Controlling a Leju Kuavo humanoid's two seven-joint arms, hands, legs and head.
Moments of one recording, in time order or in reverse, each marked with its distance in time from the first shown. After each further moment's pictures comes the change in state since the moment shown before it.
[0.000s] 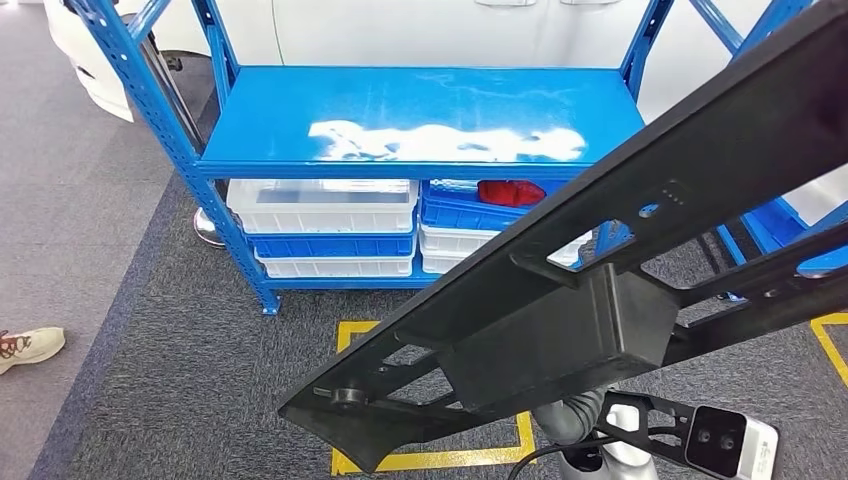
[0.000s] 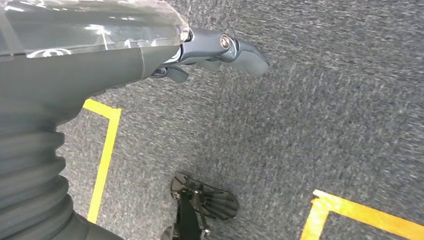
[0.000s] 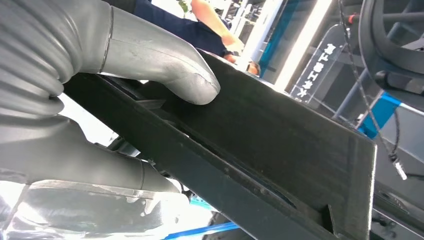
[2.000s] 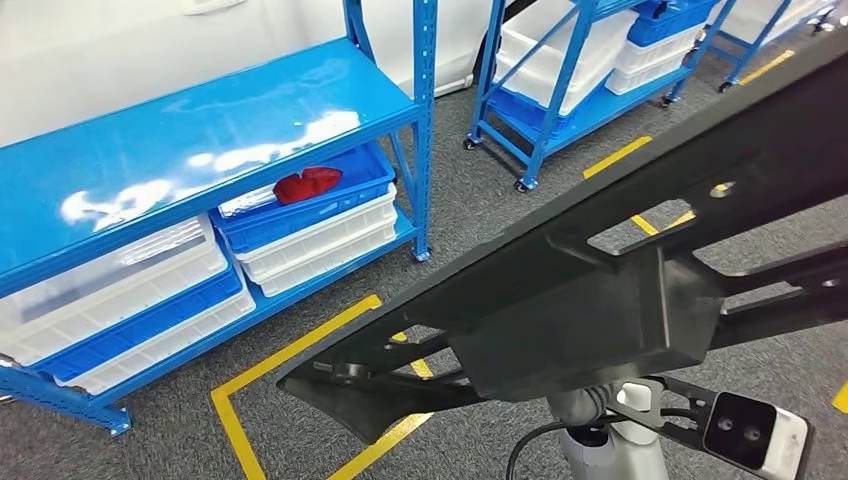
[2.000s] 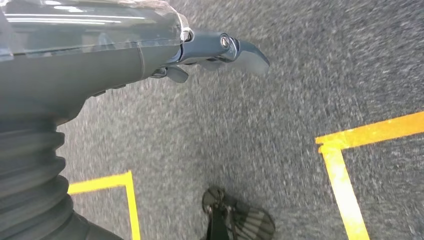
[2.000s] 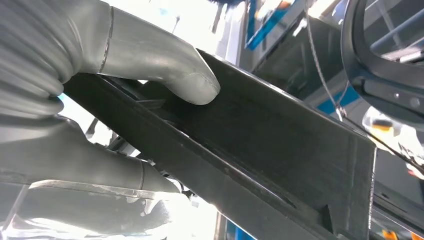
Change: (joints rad) left arm 0.000 -0.032 -0.022 0.001 -0.040 0.126 0.139; right arm -0.089 0.016 -0.030 -0.010 -0.004 0.017 0.001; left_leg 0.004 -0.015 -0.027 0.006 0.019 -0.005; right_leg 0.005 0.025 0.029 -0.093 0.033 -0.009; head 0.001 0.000
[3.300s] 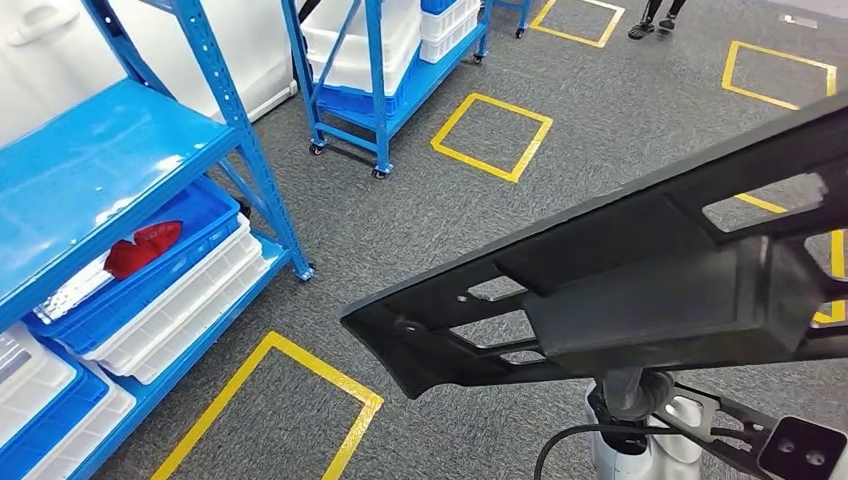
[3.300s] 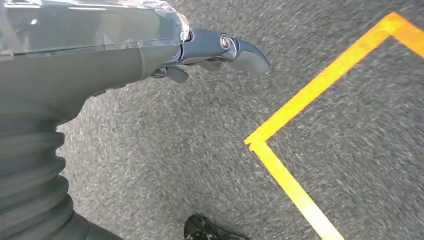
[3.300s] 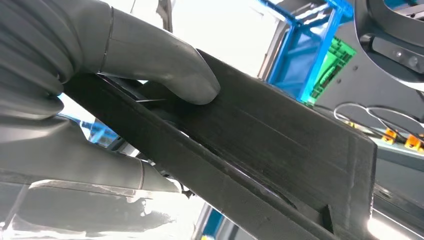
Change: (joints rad) left arm 0.002 0.087 0.022 -0.003 0.006 -0.019 -0.020; right arm 0.058 0.051 -0.189 -0.072 0.037 -0.005 -0.003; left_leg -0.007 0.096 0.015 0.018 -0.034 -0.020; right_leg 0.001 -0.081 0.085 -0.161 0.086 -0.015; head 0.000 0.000
